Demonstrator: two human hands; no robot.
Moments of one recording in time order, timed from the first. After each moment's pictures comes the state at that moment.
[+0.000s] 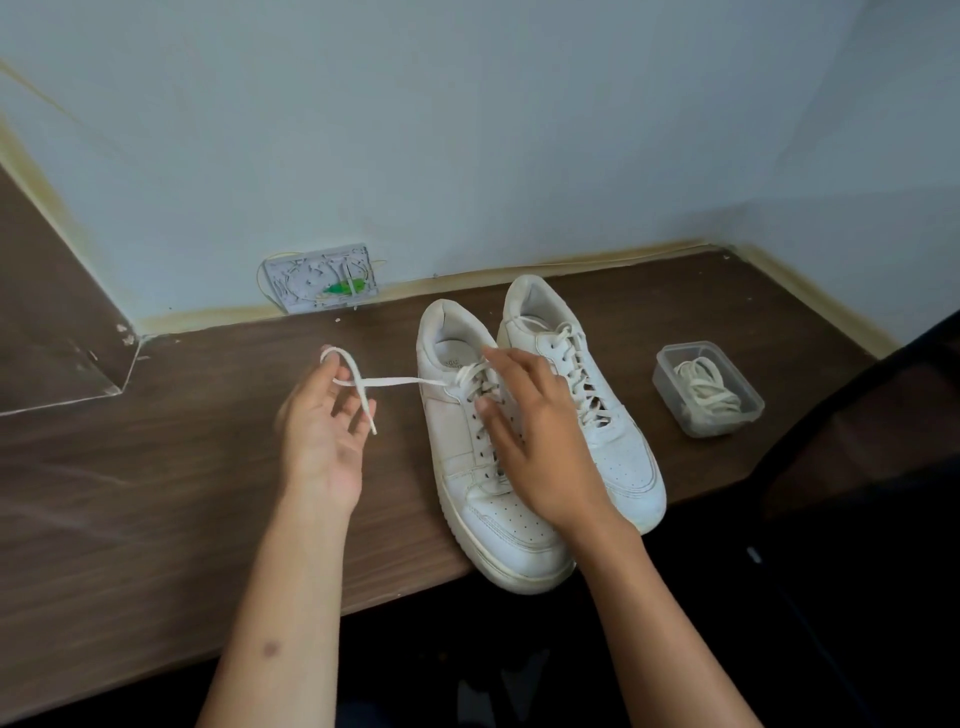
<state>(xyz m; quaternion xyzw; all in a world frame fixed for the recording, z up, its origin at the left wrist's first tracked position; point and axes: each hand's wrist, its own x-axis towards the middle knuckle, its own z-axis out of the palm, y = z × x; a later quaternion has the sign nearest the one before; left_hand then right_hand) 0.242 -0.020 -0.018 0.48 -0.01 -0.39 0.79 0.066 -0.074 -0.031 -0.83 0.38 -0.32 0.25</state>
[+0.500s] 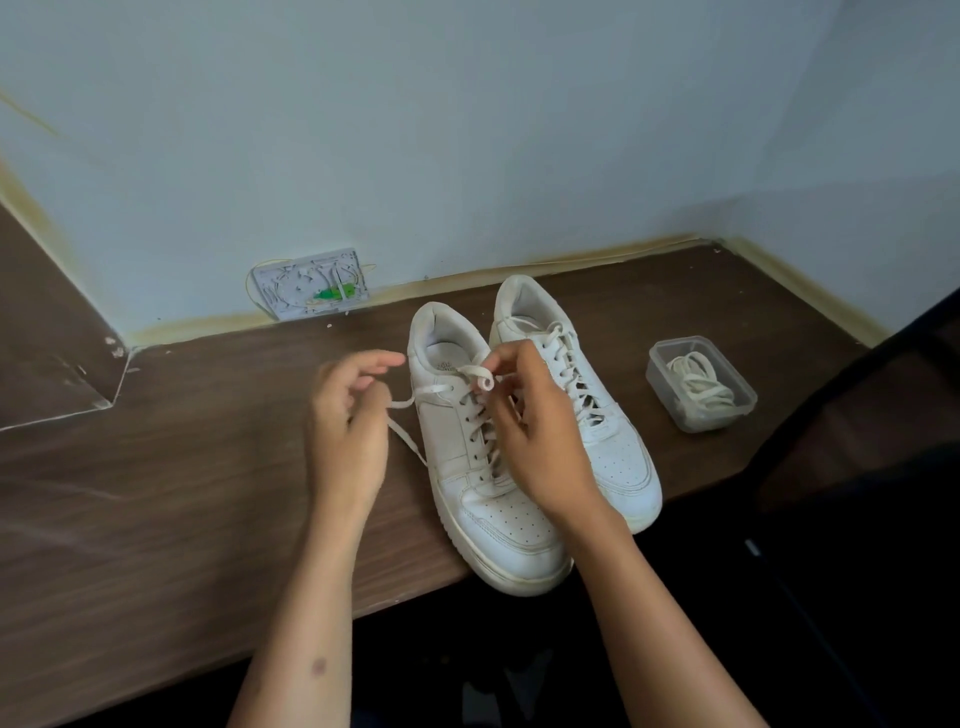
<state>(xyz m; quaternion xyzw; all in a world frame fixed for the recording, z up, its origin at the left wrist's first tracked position) 0.227 -0.021 -0.030 0.65 -0.42 -0.13 0.62 0.070 -0.075 -0.019 -0.75 0.33 -0.43 0.38</state>
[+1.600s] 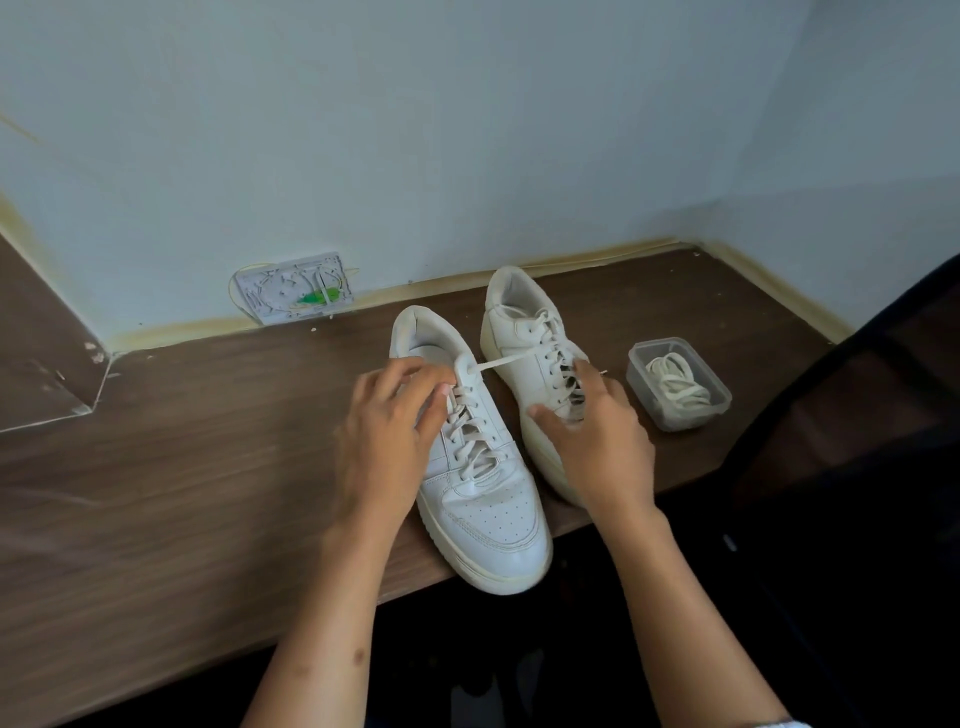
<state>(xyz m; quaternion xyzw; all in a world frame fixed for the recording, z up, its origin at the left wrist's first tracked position) 0.198 -0.029 -0.037 0.70 -0.60 0.11 0.37 0.017 -0.092 -0.023 -0.72 0.62 -0.23 0.20</state>
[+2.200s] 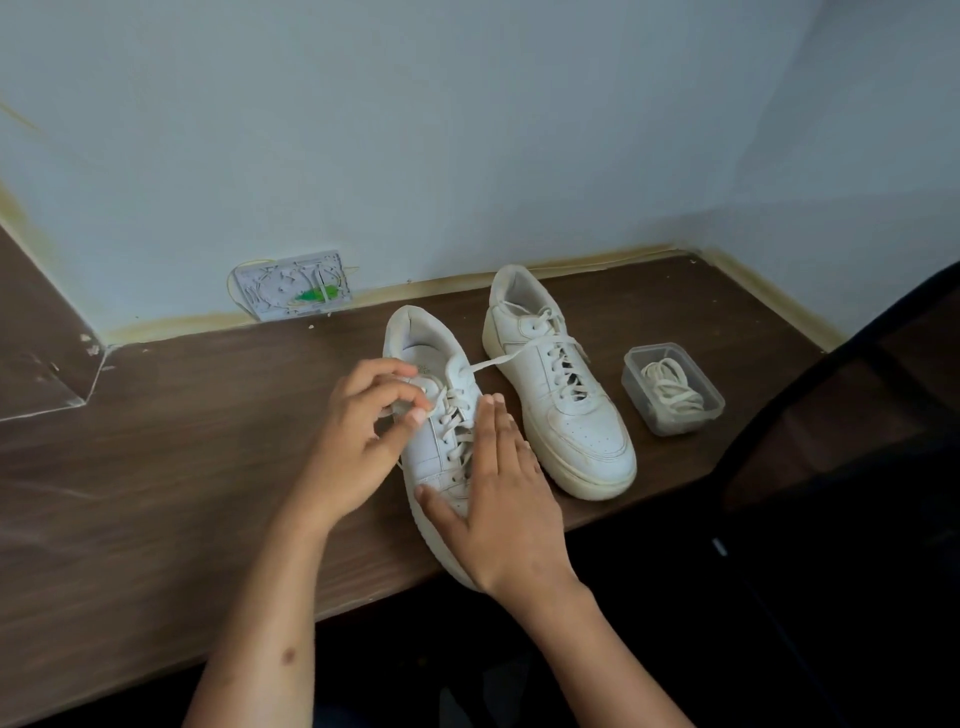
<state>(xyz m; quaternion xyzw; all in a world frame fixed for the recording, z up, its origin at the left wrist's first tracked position) 0.234 -0.022 -0.042 0.61 -0.62 -0.16 0.47 0.058 -0.030 -0.054 -0.86 0.46 -0.17 0.16</state>
